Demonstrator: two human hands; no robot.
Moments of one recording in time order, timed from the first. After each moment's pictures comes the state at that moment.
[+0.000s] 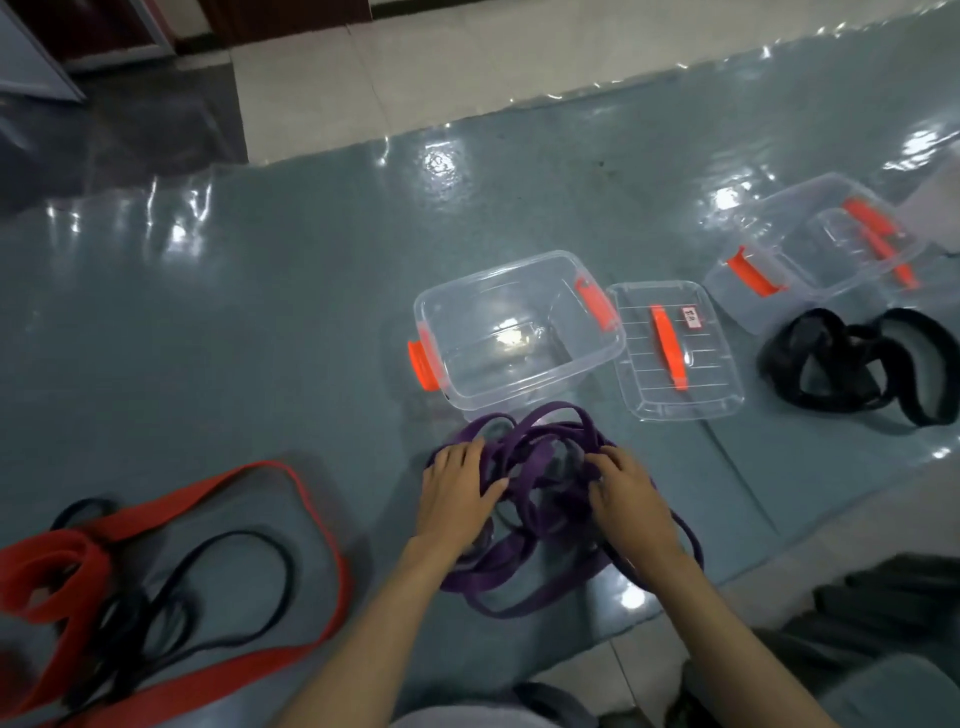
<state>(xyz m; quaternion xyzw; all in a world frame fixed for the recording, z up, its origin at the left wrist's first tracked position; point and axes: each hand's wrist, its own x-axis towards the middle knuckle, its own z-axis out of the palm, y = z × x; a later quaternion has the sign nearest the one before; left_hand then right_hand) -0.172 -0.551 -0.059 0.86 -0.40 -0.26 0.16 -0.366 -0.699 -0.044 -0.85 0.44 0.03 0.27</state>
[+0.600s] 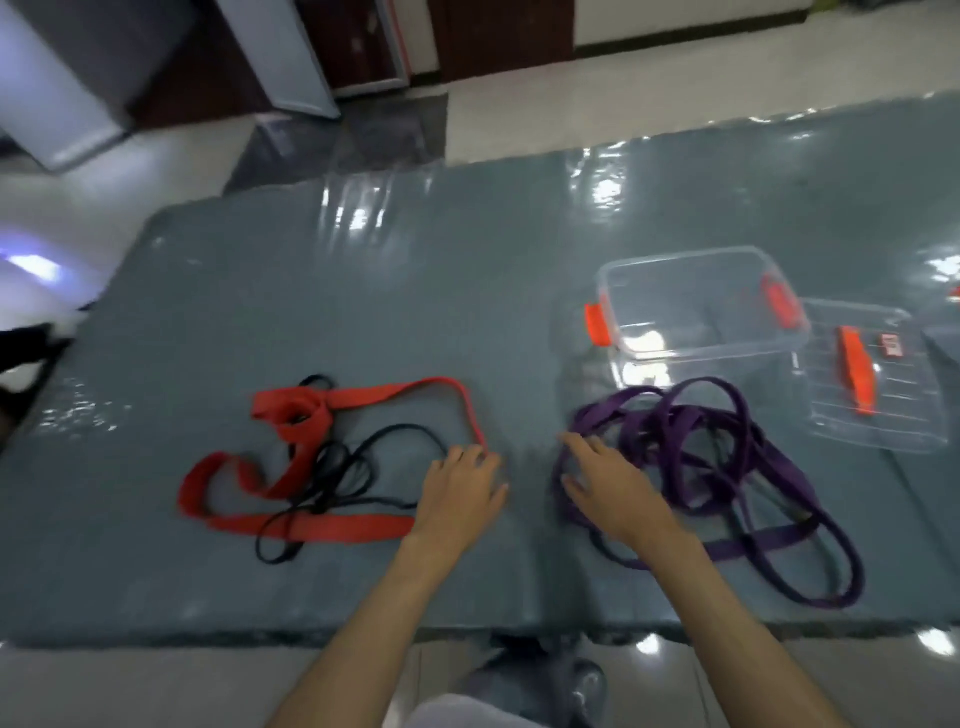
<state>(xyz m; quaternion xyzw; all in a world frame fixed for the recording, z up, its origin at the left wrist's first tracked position) -0.167 -0.345 0.003 0.92 -0.37 -0.11 0.02 -0.275 -0.542 -0.005 -0.94 0.17 0.08 0.29</state>
